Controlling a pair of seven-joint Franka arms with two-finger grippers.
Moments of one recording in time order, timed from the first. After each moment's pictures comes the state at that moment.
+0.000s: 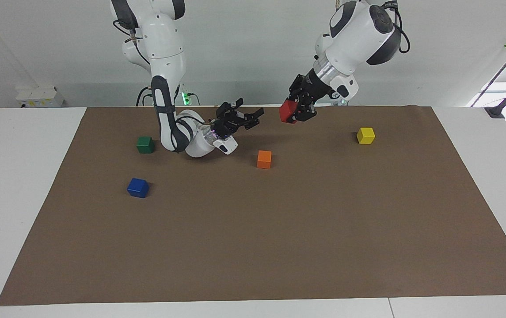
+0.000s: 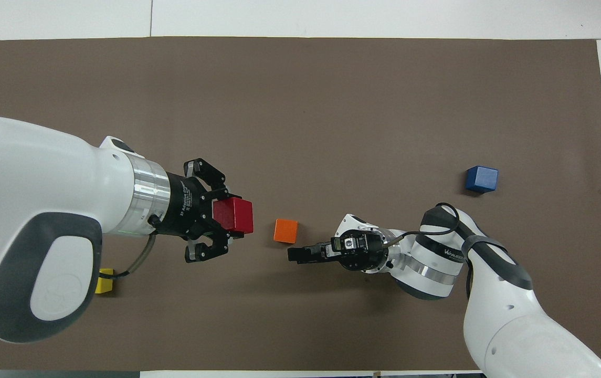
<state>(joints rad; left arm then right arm) -0.18 -0.15 -0.31 -1.95 -0.54 1.89 -1.97 0.45 0.43 -0.03 -2.38 2.35 0.92 -0.94</state>
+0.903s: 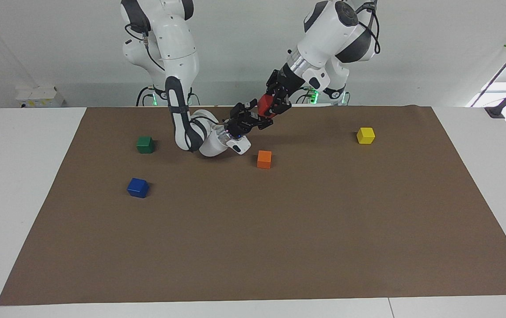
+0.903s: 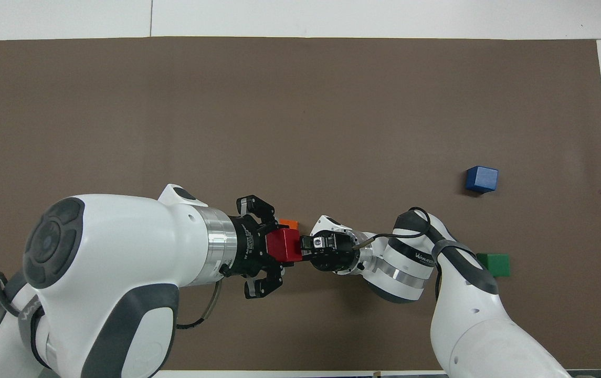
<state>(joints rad) -0.30 -0.20 -0.31 -2.04 -0.57 2.03 -2.03 0.55 0.46 -0.03 -2.33 2.47 0.95 -0.95</state>
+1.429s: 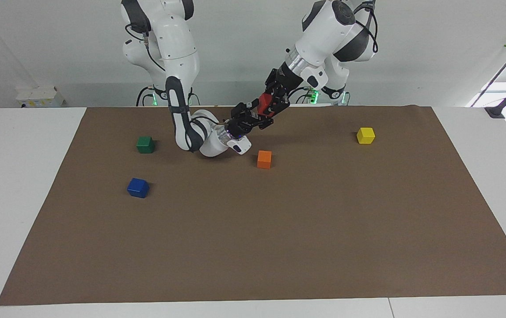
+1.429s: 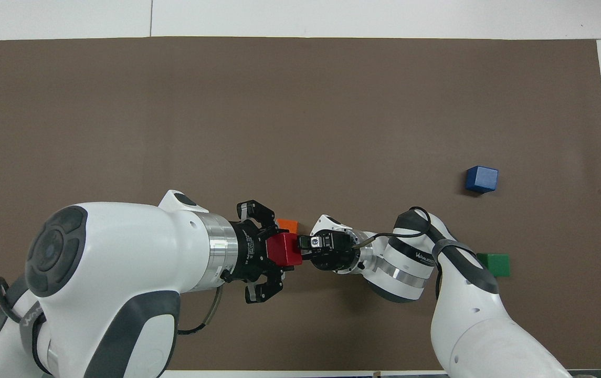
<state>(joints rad) -0.31 -0.21 -0.30 -2.06 -0.57 2.03 -2.04 0.55 0.46 -0.04 -2.33 2.47 0.95 -0.95</state>
